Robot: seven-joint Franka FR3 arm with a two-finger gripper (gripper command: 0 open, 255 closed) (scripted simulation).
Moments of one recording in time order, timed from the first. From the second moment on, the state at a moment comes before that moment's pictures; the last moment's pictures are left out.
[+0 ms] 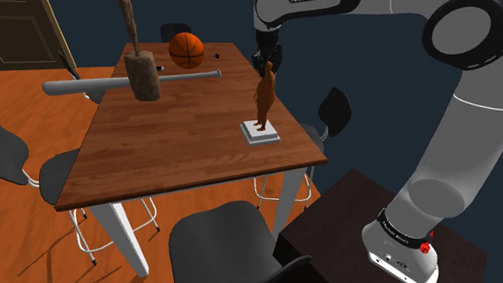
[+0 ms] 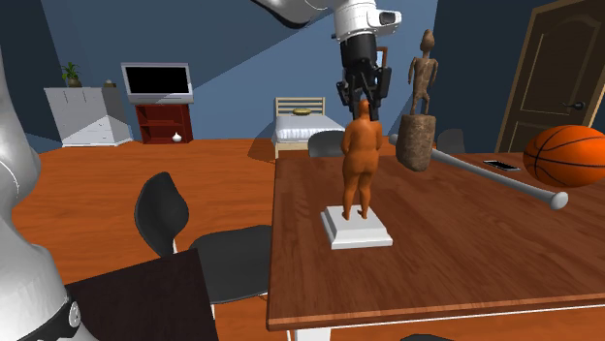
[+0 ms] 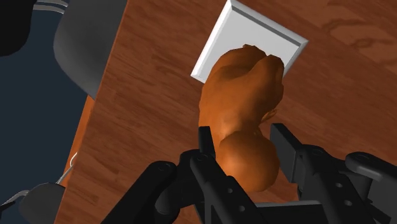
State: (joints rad) arm 0.01 0.17 0.09 -1.60 -0.23 1.80 0.05
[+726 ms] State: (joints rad) arm 0.01 0.19 0.09 -1.43 -0.23 1.65 0.02
